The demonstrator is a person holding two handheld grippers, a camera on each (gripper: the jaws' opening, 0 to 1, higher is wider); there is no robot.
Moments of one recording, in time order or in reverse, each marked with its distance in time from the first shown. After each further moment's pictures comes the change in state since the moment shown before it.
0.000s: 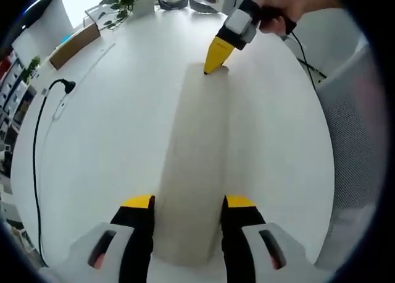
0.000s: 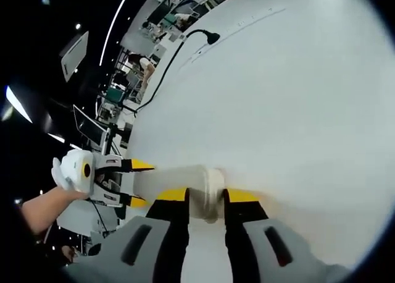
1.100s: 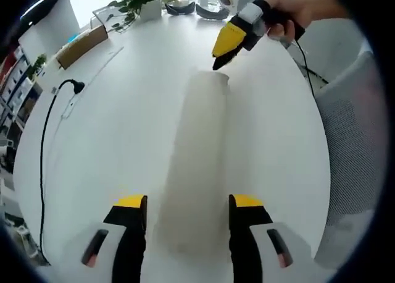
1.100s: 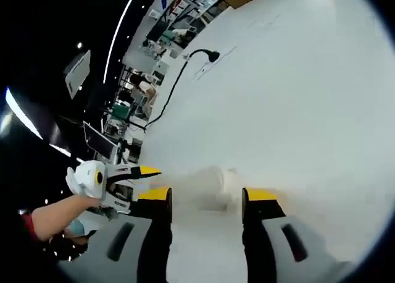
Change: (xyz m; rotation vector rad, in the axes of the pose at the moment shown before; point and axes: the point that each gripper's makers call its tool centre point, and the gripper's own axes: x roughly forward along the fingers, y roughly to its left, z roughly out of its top) left arm -0.033 0.000 0.005 -0.008 -0.059 0.043; right arm -0.035 0.025 0.009 -0.129 -0.066 0.021
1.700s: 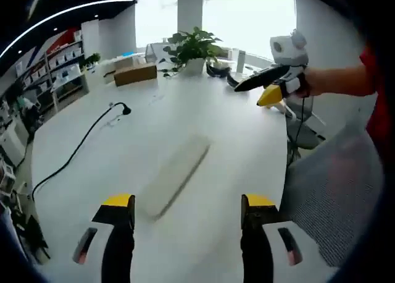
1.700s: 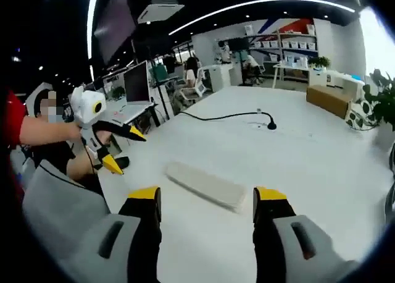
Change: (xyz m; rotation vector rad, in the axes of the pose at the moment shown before) left arm -0.138 -0.073 0.008 -0.359 -0.394 0.182; right arm -0.104 0.093 -0.001 -0.722 -0.186 -0.062
